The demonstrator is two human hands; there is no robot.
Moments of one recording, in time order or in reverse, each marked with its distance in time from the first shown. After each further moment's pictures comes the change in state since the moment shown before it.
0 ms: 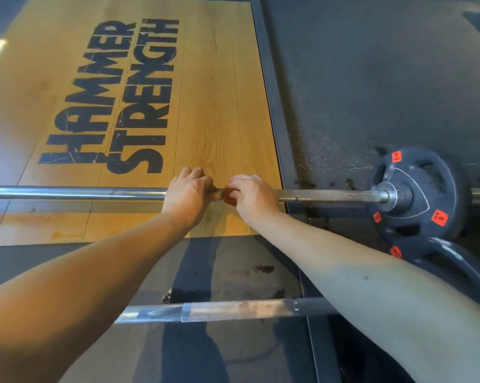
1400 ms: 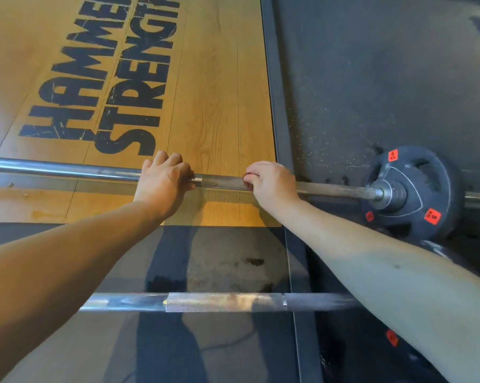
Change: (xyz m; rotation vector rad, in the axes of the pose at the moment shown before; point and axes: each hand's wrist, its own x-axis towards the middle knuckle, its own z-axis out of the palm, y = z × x) left_hand -0.016 -0.030 -0.003 0.104 0.045 -0.010; right_hand -0.003 0.027 -0.030 0.016 -0.016 0.068
